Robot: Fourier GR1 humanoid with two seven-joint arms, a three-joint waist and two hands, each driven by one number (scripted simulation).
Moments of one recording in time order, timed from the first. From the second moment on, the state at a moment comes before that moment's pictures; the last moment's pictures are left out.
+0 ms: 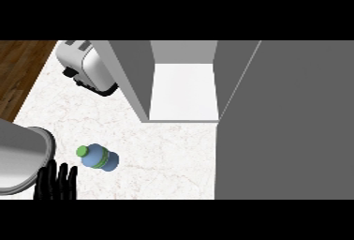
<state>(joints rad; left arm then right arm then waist) 0.57 0.13 -0.55 -2.19 0.01 0.64 -0.15 0.55 -0.01 0.15 -2.26 -0.28 0.25 -0.01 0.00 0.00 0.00</state>
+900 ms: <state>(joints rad) 0.50 0.18 -0.24 -1.91 0.24 0.45 -0.31 0.59 -0.01 0.18 -2.24 -0.23 0.29 -0.08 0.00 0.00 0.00</state>
